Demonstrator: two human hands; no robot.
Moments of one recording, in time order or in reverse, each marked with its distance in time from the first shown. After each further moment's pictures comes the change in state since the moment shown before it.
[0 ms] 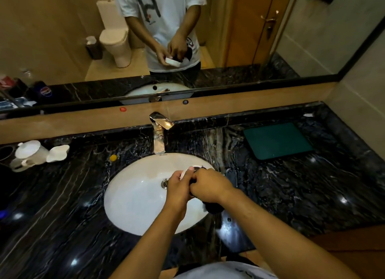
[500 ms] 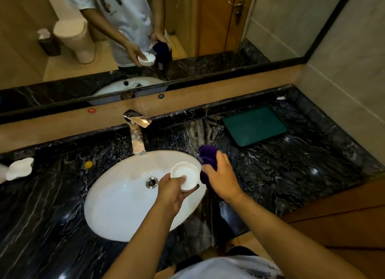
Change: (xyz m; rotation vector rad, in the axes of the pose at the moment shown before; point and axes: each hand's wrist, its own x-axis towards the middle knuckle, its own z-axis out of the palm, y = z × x) left_hand 0.019 -0.009 0.010 -0.268 -0.086 -0.280; right_hand -0.008 0.071 0.024 0.690 0.505 0.184
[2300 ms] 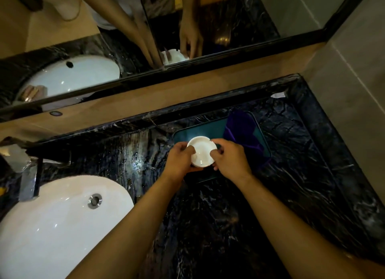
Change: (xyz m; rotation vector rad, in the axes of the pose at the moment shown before) left_hand 0.199 -0.038 0.322 0.521 0.098 0.078; right_hand 0.293 0.148 -0.204 -0.136 -0.158 0.093
